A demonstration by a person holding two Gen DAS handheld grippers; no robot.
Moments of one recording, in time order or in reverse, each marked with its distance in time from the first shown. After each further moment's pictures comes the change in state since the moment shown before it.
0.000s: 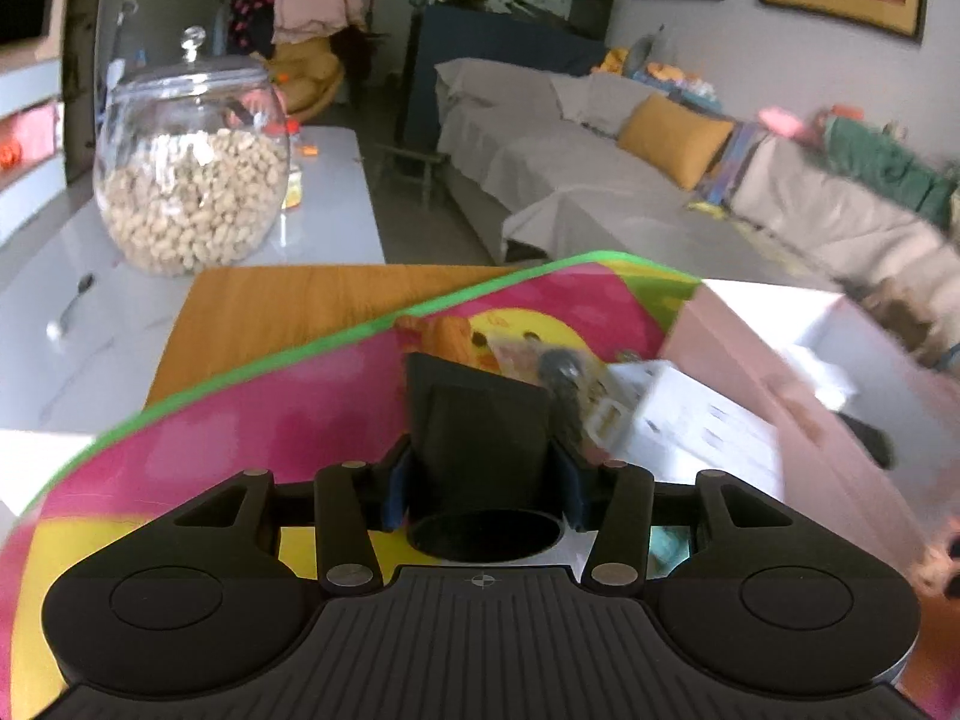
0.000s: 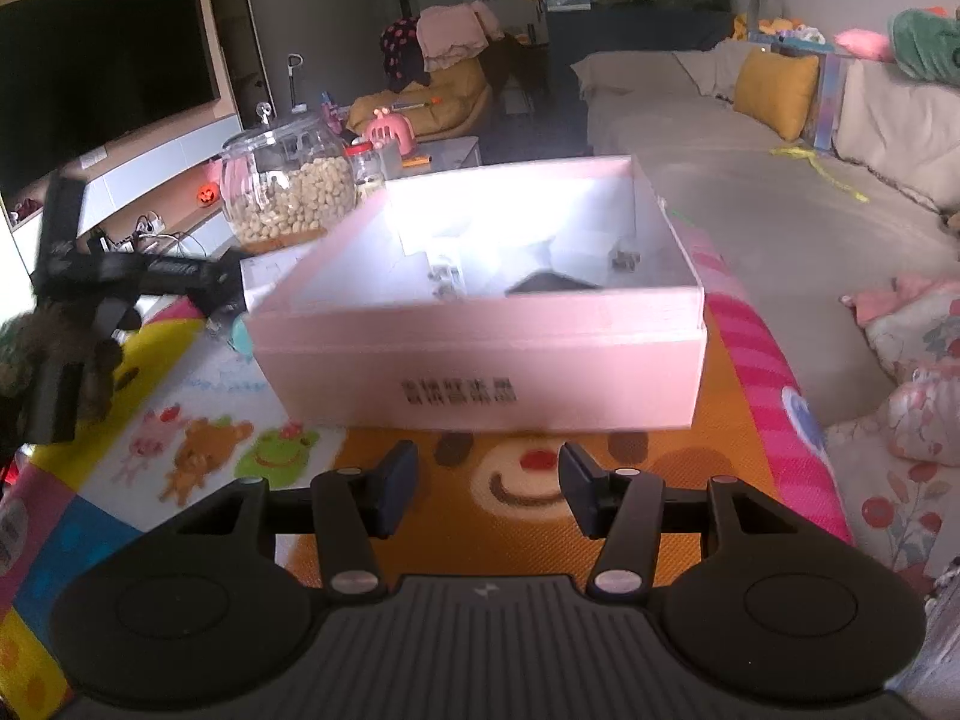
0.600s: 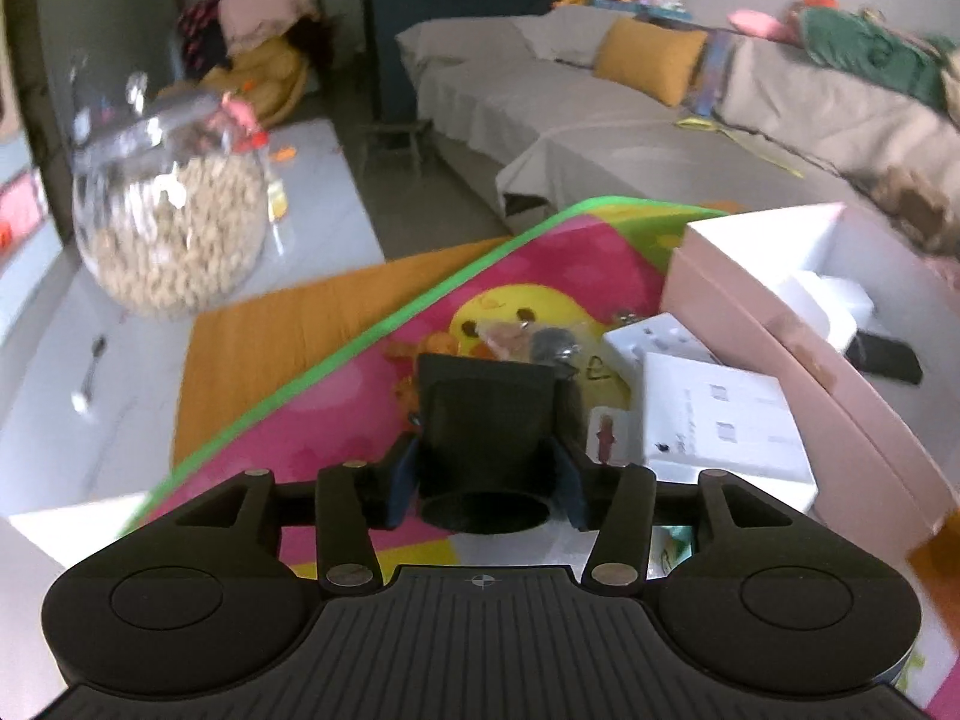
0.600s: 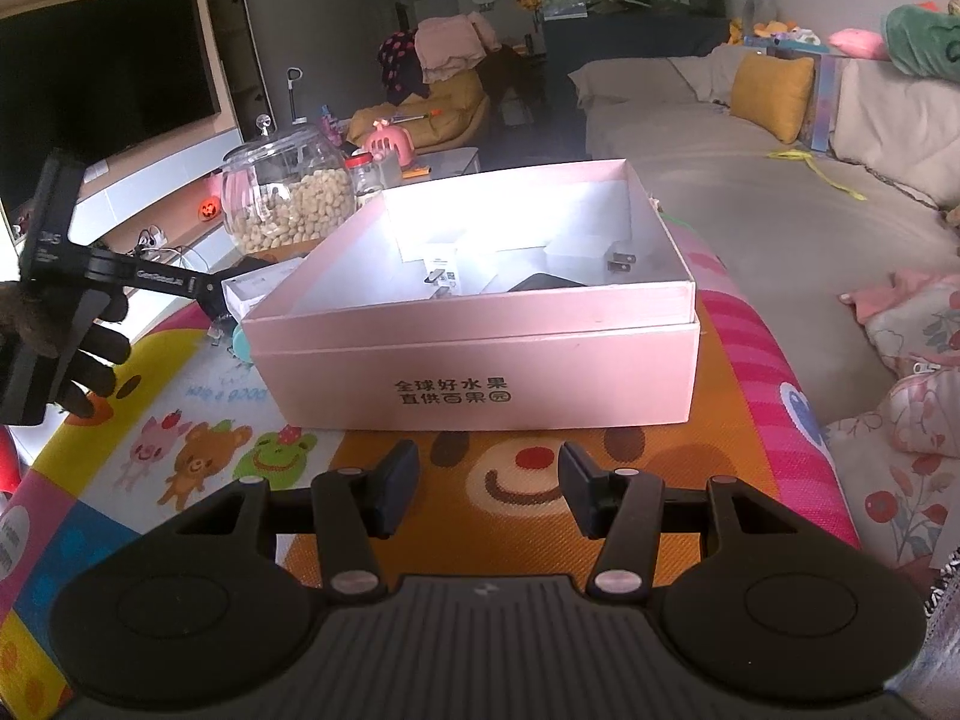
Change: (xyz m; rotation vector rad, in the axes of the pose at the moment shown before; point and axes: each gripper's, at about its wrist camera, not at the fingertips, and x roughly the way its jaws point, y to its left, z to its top) left arm 0.022 -0.024 0.025 0.193 0.116 0.079; right arm 0.003 -0.006 -0.009 0.018 -0.015 0.008
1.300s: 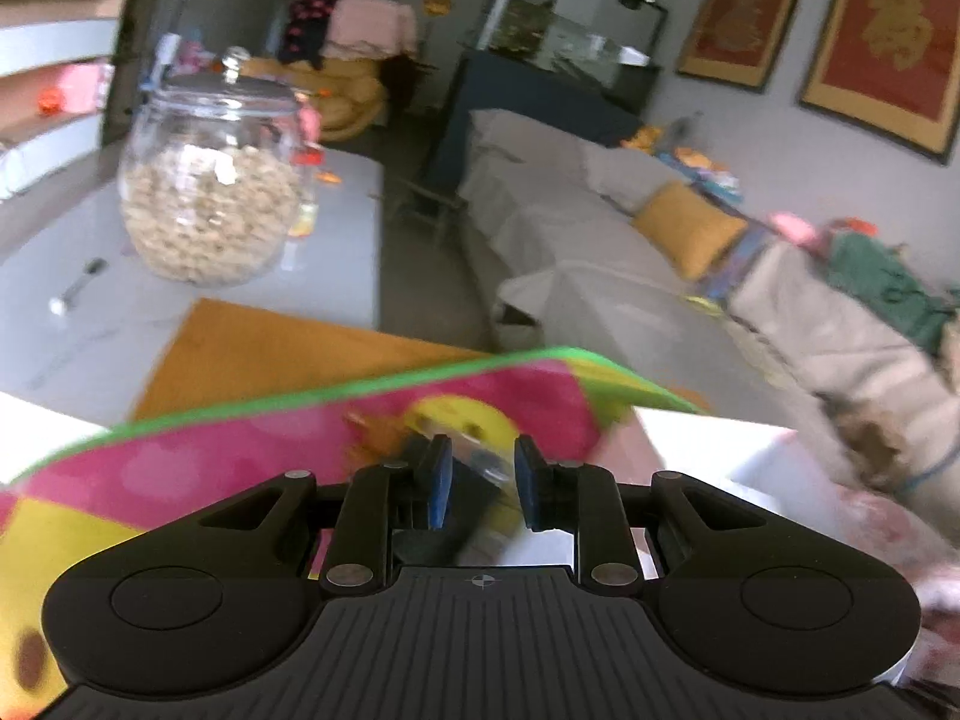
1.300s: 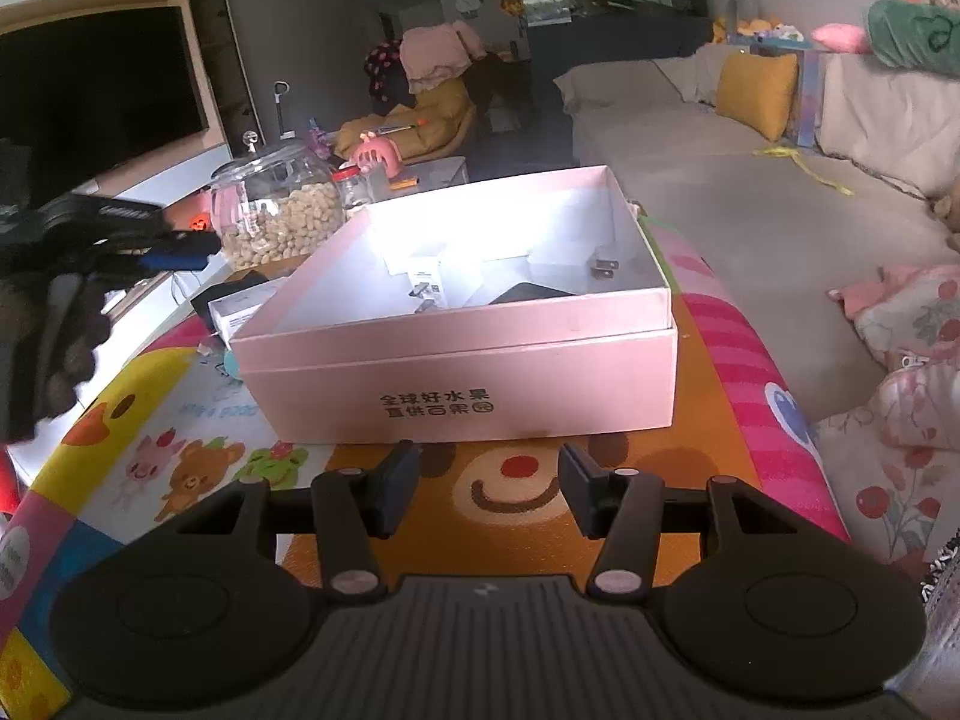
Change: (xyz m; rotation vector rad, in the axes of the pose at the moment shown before) left arm -0.034 0.010 0.007 -0.376 -0.191 -0.053; right arm -0.002 -0.005 0.001 0.032 -0.019 -0.007
